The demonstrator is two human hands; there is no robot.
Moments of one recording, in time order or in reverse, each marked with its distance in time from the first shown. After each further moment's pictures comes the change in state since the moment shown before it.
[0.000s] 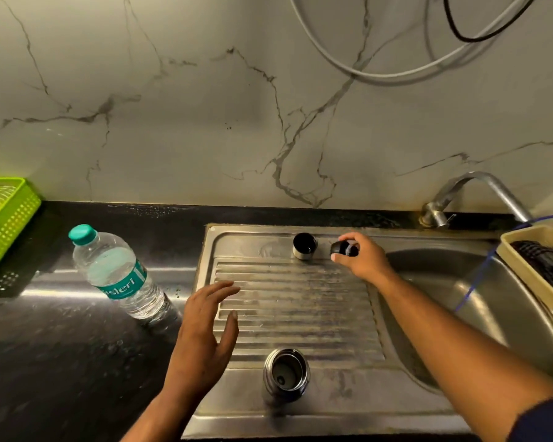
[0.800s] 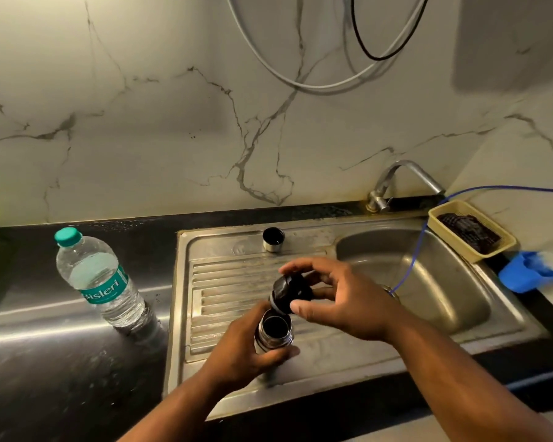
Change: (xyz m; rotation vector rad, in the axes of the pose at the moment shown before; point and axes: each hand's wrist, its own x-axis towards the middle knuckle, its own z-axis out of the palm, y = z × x) left_hand -0.027 0.044 0.020 -0.370 -0.493 0.147; right_hand -0.248 -0.107 -0.059 0.172 -0.299 -0.340
